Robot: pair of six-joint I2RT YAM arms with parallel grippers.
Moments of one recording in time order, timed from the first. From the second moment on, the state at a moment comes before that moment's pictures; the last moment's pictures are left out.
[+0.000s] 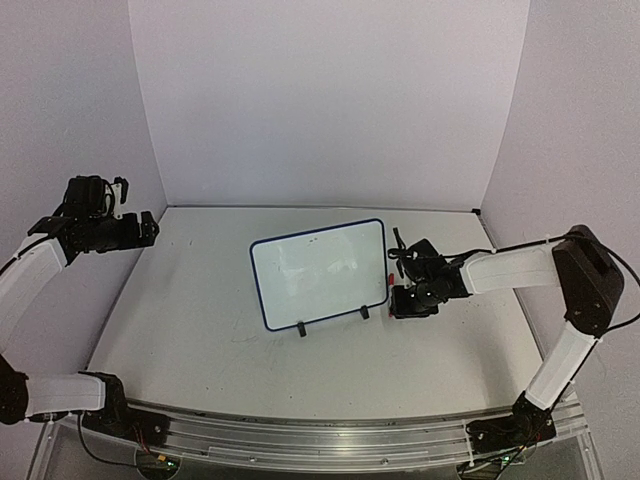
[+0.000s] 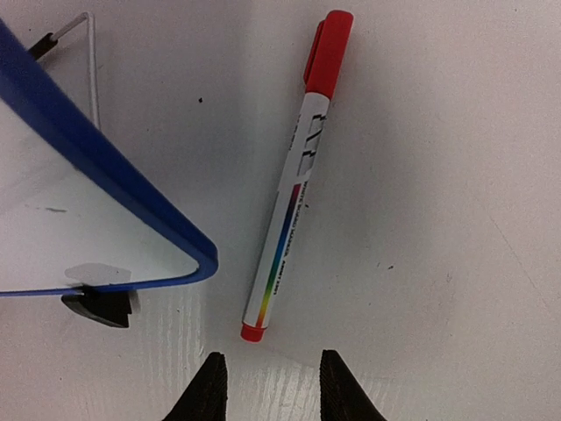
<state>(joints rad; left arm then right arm) -0.05 1.05 0.98 -0.56 0.02 -0.16 0.64 1.71 0.94 -0.30 0.10 0.49</state>
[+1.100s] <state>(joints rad) -0.05 1.05 0.97 -0.55 0.12 -0.15 0.58 1.73 0.91 -0.27 0.17 0.54</state>
